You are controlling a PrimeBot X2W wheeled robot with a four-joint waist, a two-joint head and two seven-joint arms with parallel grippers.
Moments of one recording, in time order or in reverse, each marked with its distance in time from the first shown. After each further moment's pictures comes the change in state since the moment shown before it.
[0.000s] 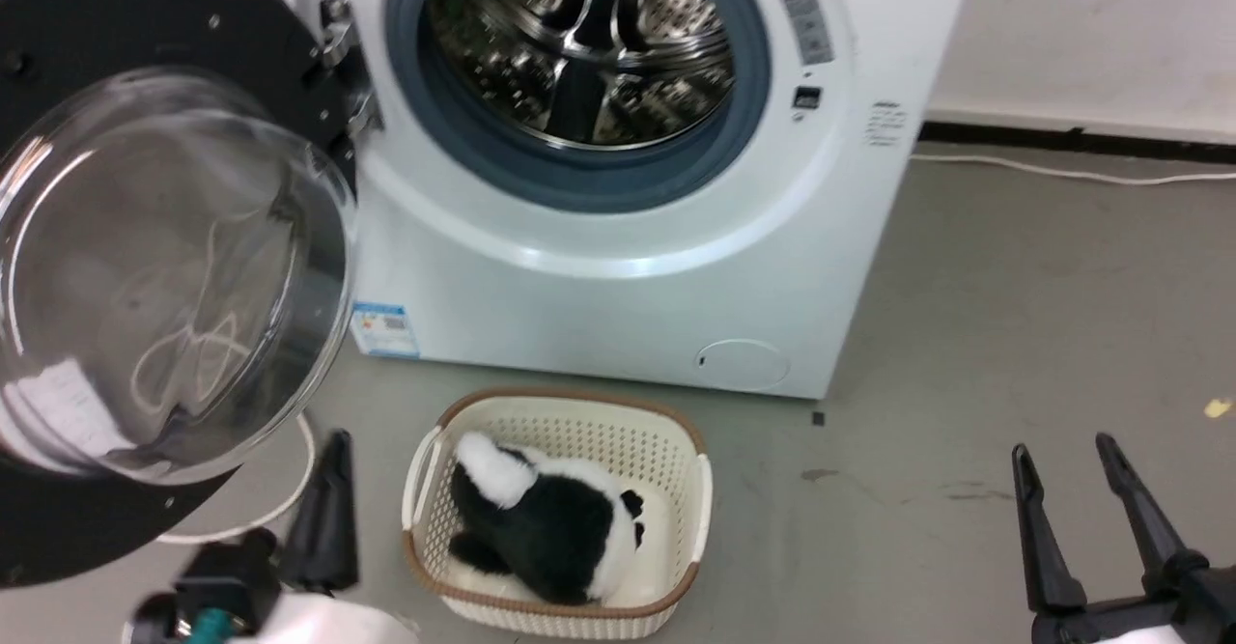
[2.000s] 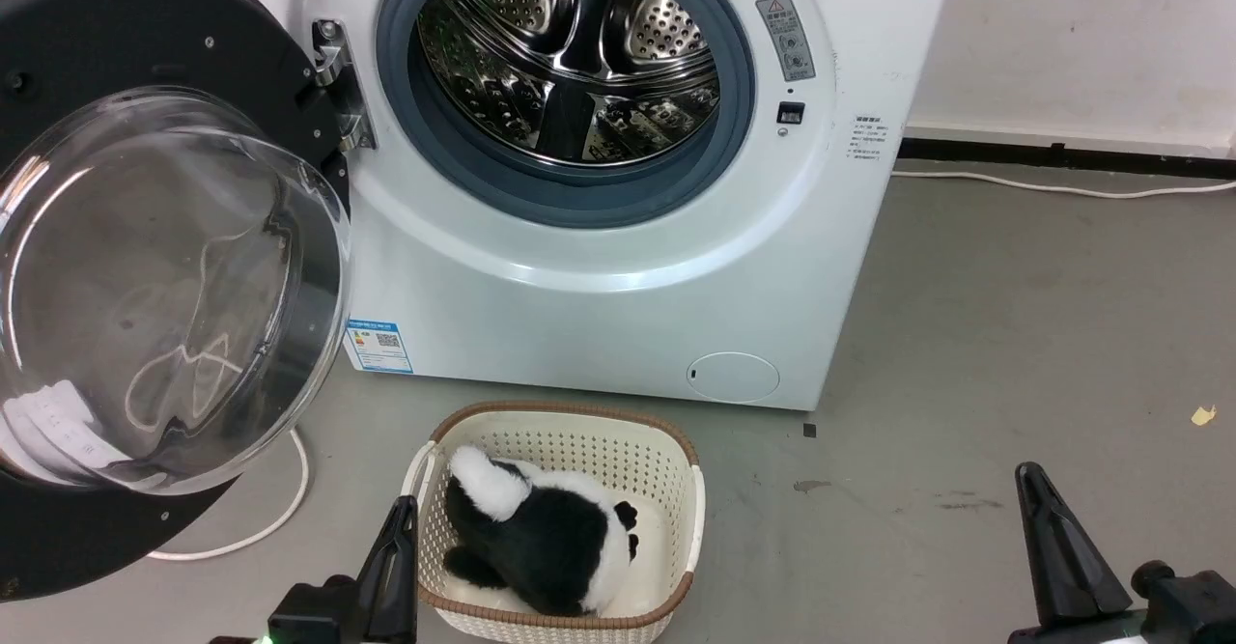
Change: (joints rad) left arm 0.051 -0.030 -0.097 0.082 0.087 0.030 -0.002; right arm 0.019 0.000 0.041 0.038 0.035 0.000 0.013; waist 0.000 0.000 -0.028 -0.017
